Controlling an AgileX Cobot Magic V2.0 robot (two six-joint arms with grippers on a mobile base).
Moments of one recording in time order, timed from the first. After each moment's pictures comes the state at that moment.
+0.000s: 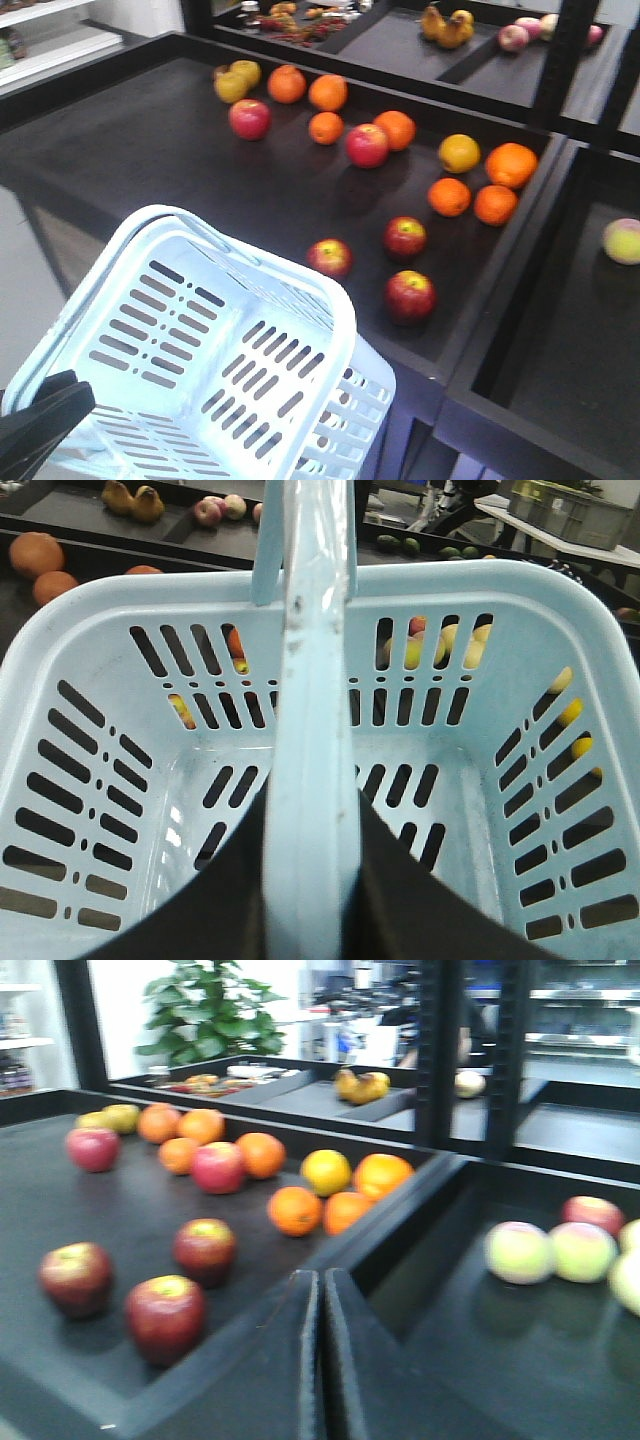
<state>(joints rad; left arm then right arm) -0.20 0.46 -0.28 1.78 -0.48 -2.00 -0.03 -0.02 0.03 0.06 0.12 -0.06</state>
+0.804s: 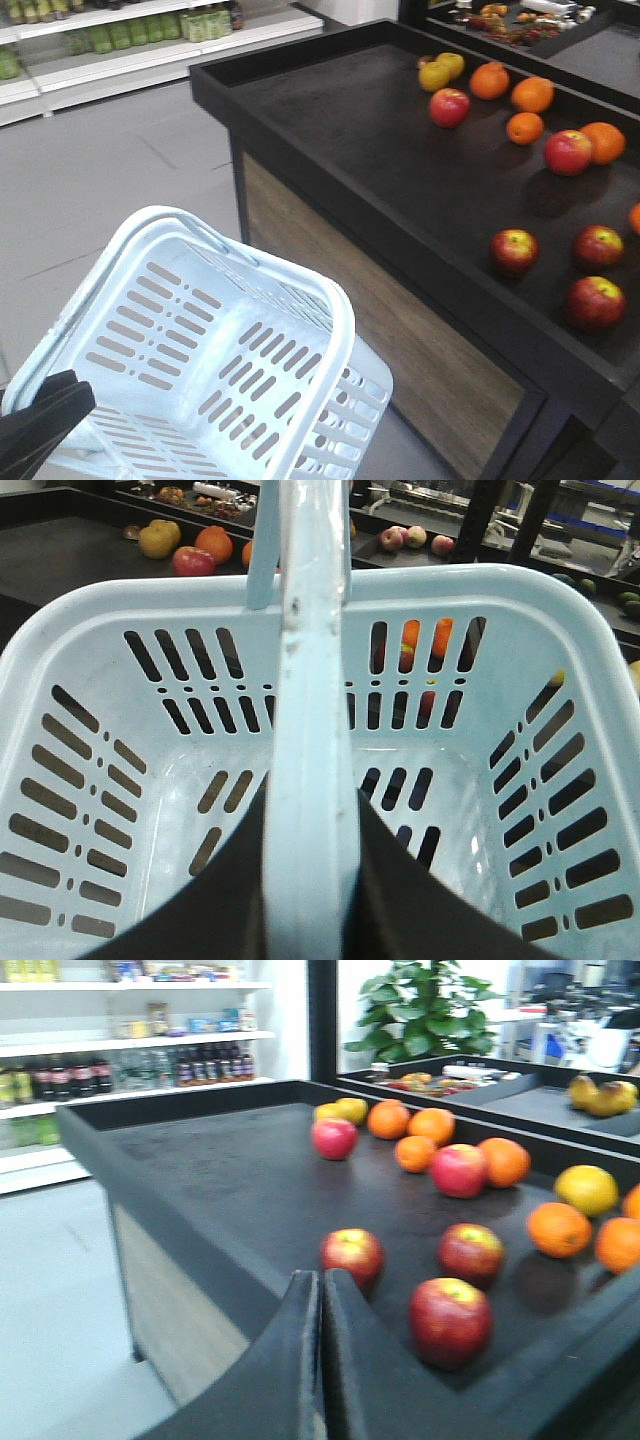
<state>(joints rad) -0.20 0.46 -0.28 1.78 -0.48 -2.00 -0.03 -0.02 0.03 0.06 0.12 -0.06</state>
